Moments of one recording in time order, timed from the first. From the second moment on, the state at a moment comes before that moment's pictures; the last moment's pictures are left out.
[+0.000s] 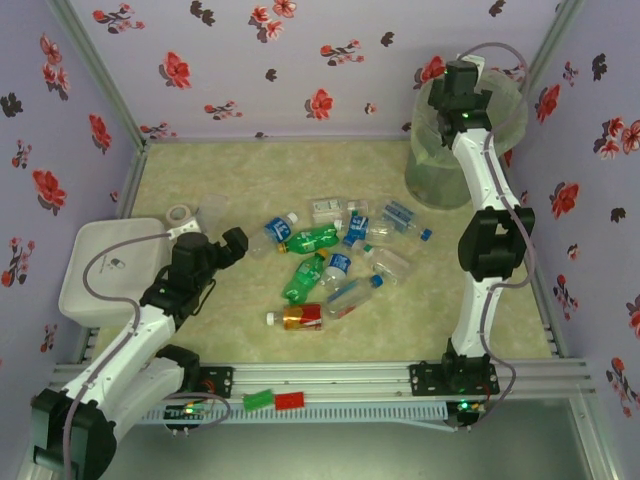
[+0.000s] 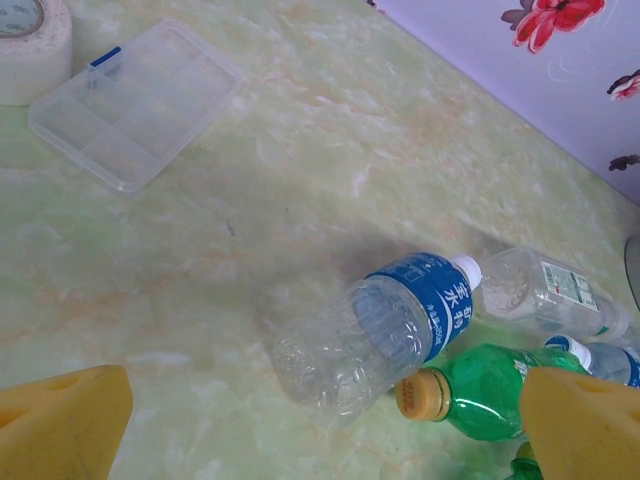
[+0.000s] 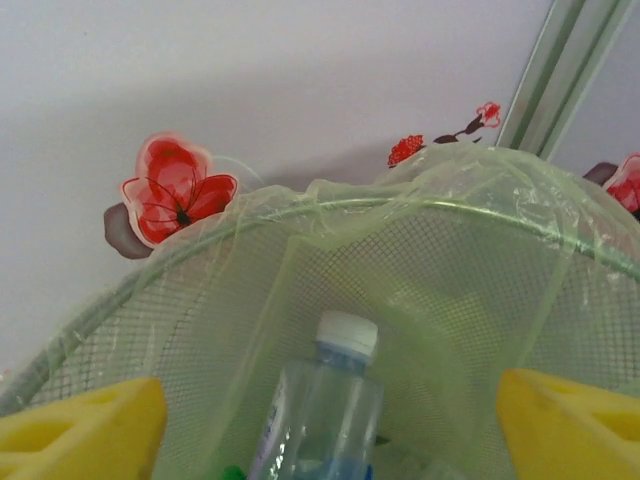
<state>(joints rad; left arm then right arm) -0.38 0.83 0.48 -0.18 -0.17 -0.73 0.08 2.08 2.11 -0.42 0.42 0.15</state>
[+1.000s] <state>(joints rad) -0.34 1.33 0.84 -0.20 0.04 -0.53 0.38 1.33 1.32 -0.38 0.14 0.38</state>
